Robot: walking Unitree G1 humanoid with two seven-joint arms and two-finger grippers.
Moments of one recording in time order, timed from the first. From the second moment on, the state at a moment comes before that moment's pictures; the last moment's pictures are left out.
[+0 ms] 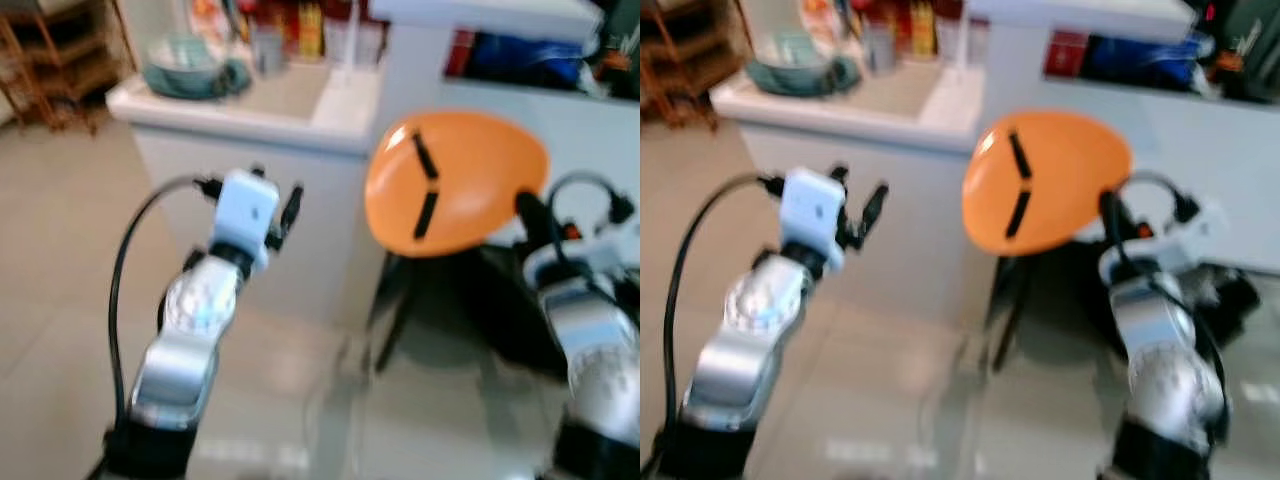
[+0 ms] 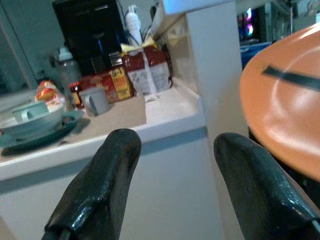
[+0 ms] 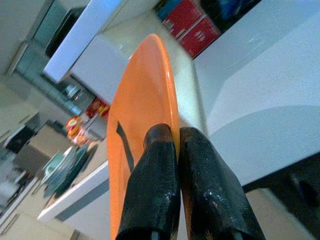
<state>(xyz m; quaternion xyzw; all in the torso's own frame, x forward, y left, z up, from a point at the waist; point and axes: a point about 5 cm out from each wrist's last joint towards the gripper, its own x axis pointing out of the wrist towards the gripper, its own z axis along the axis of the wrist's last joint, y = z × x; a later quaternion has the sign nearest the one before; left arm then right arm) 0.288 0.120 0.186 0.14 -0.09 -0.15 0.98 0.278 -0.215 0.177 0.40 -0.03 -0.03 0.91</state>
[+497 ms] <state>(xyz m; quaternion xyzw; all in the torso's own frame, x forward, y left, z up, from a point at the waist) 0.288 0.115 0.185 0.14 -0.09 -0.15 0.97 0.282 -0.215 0.172 0.39 -0.02 -0.05 0.92</state>
